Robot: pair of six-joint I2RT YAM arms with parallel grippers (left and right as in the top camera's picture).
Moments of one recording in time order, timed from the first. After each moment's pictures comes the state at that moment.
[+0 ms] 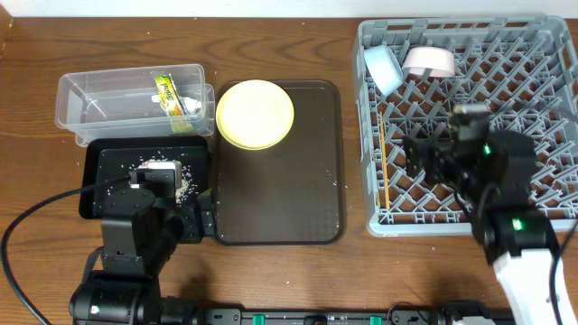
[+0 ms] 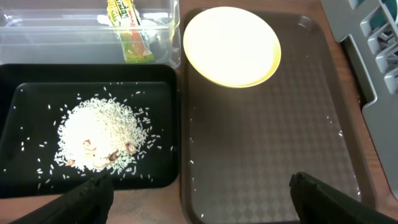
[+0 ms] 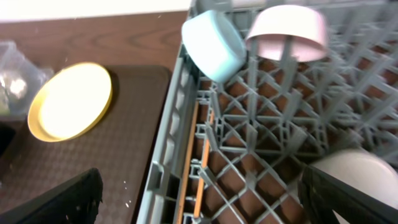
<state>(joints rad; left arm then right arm) -0.10 0.63 0.83 -0.92 0.05 -0.14 0.07 1.02 0.83 -0.42 -0.22 0.09</state>
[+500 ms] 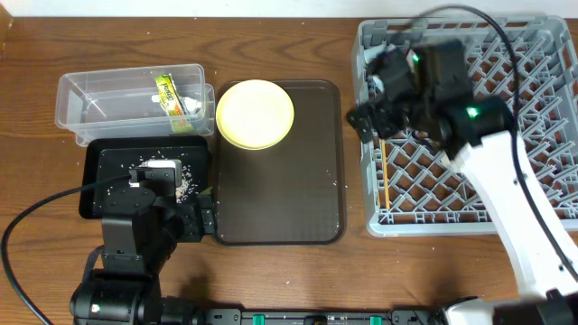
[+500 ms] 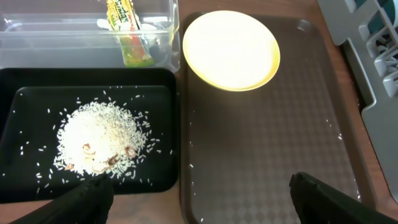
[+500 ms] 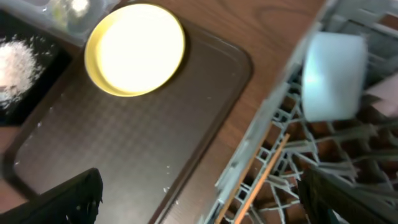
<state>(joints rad) -0.10 0.63 0.83 -0.91 0.05 -0.14 0.31 1.56 1.53 -0.87 -0.26 -0.14</state>
